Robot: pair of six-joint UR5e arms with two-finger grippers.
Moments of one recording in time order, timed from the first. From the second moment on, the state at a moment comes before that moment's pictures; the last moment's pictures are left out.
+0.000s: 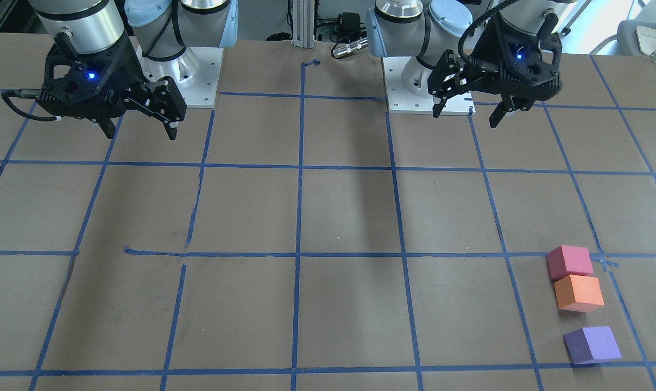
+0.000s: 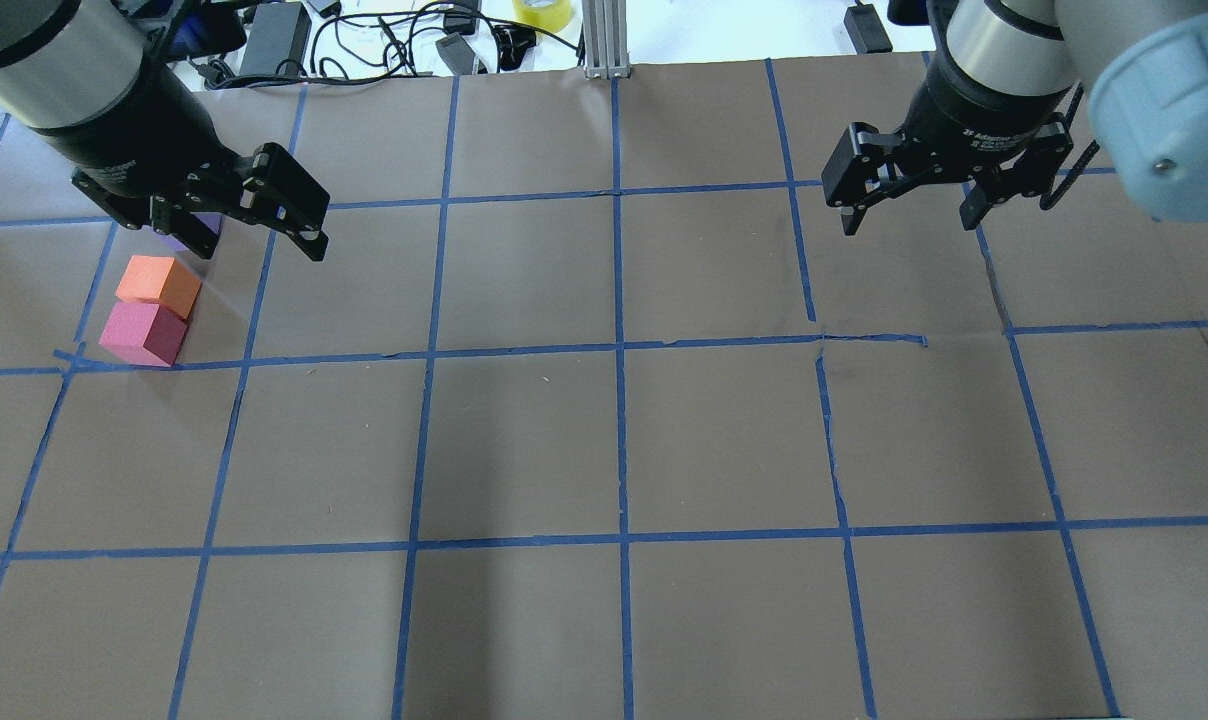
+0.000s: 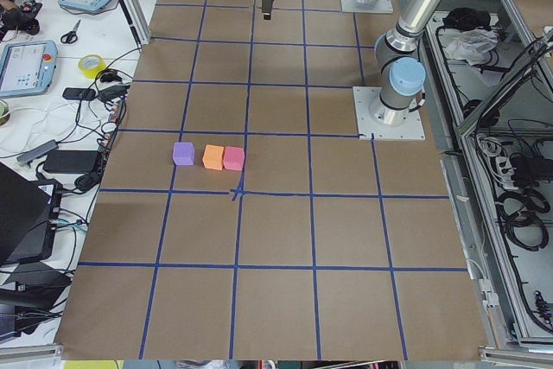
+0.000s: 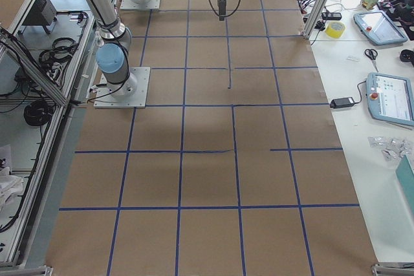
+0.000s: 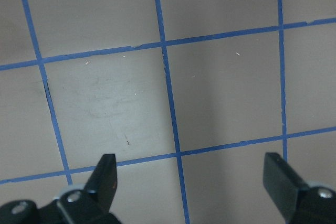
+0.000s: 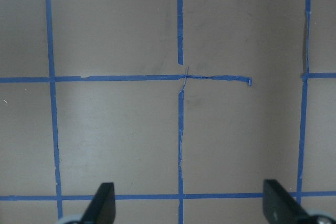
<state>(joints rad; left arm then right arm) -1.49 -1.47 -1.56 -1.64 1.53 0.19 1.58 -1.61 1.60 -1.62 -1.57 0.02</state>
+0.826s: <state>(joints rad) -1.50 -1.45 -1.55 -1.65 1.57 0.16 1.58 -1.61 1.60 -1.62 -1.57 0.02</state>
